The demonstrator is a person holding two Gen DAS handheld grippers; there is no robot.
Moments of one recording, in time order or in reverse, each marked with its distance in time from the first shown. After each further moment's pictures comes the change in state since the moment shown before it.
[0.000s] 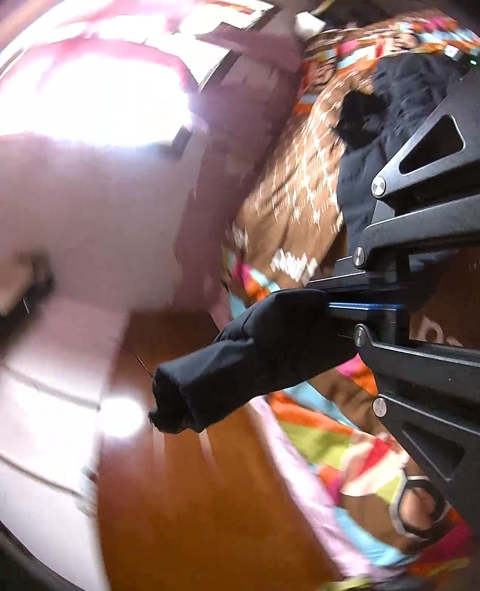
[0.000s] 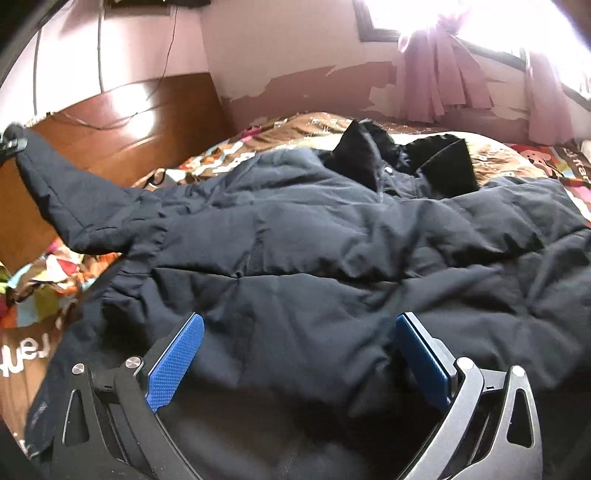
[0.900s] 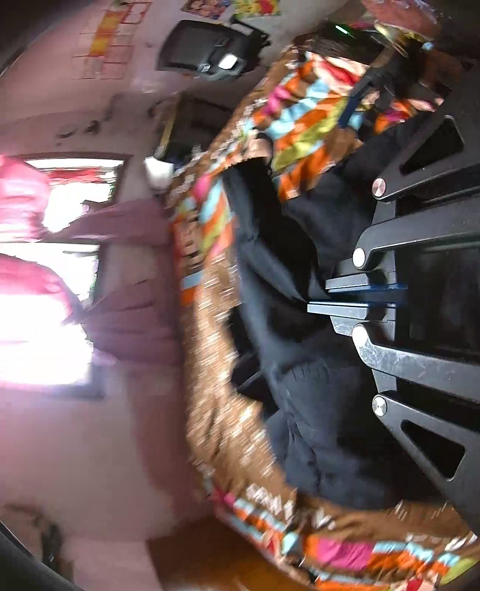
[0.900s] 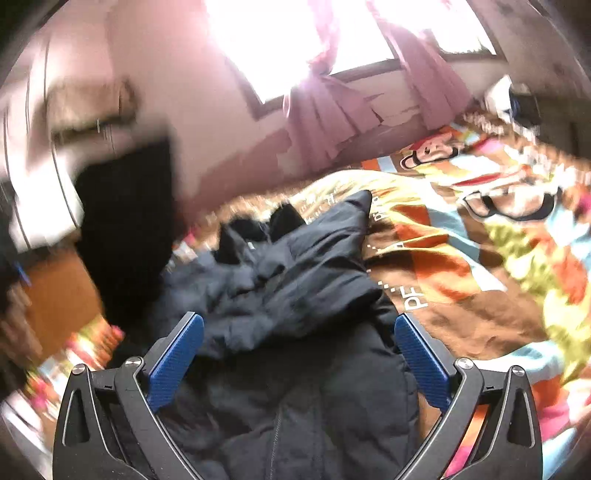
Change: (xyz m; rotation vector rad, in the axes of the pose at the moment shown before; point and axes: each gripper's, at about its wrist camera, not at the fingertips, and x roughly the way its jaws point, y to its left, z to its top) left arm -0.026 -0.335 -0.174 0.478 0.259 -0.525; right arm -0.163 -0.219 -0.051 0.371 -0.292 0.010
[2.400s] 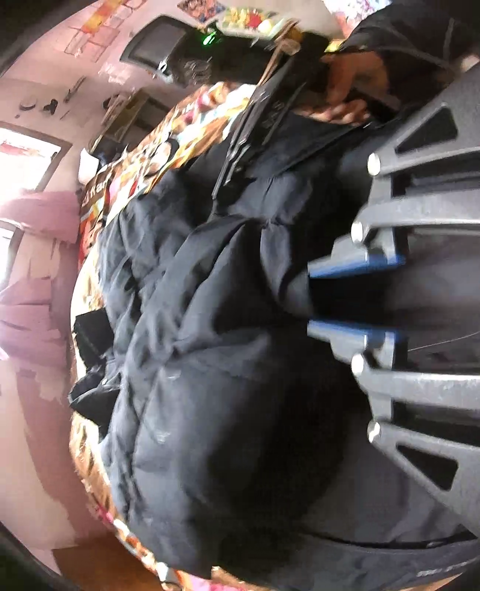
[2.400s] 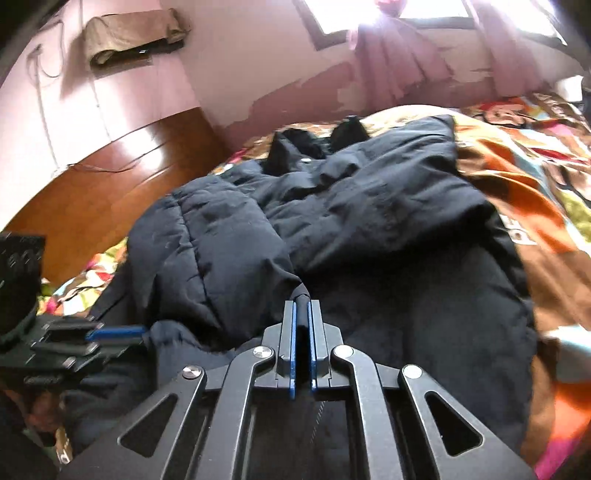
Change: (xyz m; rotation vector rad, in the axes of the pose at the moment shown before) left arm 0.016 0.001 -0.154 -0.127 0.315 -0.102; right arm 0.103 0.043 -0.043 -0.190 0.281 0.085
